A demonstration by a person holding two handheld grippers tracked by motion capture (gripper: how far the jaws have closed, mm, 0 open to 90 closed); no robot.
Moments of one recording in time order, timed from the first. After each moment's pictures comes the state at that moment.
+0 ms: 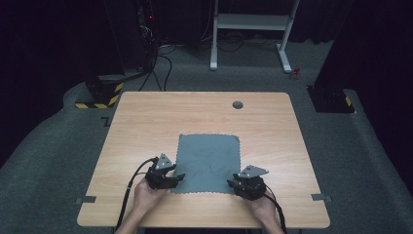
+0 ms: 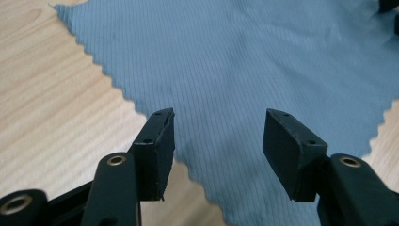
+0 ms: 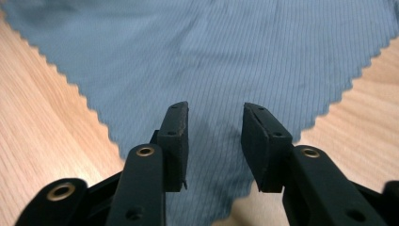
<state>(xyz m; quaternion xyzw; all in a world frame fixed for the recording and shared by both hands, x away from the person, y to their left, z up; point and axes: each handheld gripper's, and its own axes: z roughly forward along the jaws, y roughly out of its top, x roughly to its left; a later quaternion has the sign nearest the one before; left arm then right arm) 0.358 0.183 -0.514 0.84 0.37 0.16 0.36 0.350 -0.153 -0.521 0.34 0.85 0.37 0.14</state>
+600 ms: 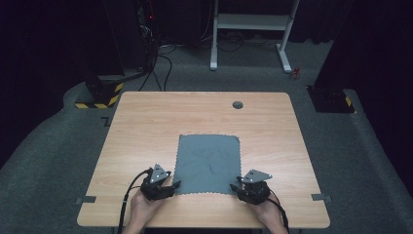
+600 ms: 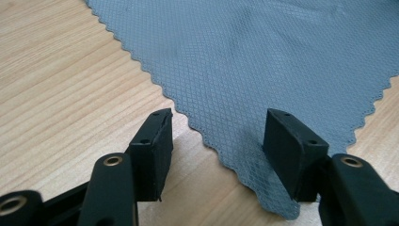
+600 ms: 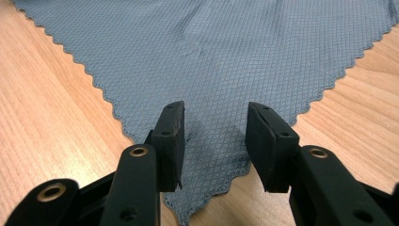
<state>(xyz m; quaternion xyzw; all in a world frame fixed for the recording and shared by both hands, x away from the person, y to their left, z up) 0.329 0.191 -0.527 0.82 0.39 0.18 0.38 0.340 -0.164 -0.522 0.32 0.86 0.37 0.15</state>
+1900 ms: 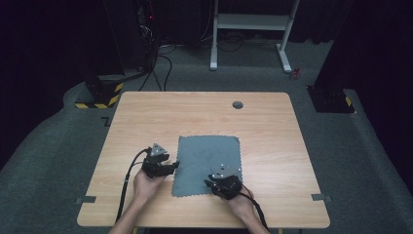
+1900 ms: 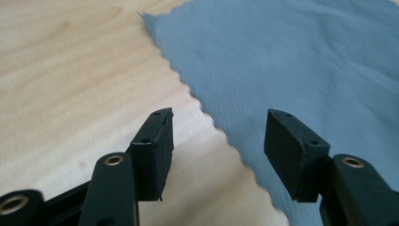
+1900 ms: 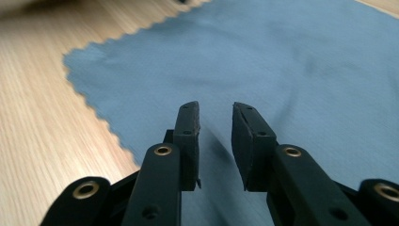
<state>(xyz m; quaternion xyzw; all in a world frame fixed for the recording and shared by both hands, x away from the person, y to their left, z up) 0.405 0.199 -0.512 0.79 0.45 0.16 0.37 0.350 -0.077 -0.516 0.27 0.87 0.39 0.13</state>
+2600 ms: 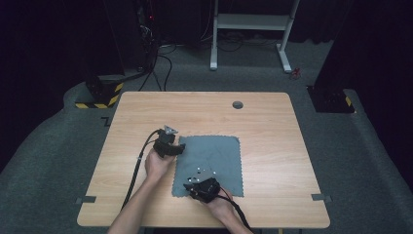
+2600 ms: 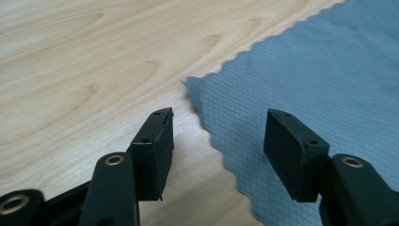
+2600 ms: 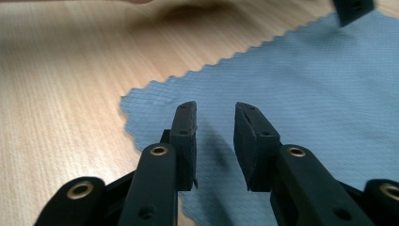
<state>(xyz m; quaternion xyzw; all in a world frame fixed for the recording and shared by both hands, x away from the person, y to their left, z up) 0.474 0.177 -0.513 0.79 0.49 0.19 0.32 0.340 -0.015 -0.520 0.23 0.88 0.40 0.12</state>
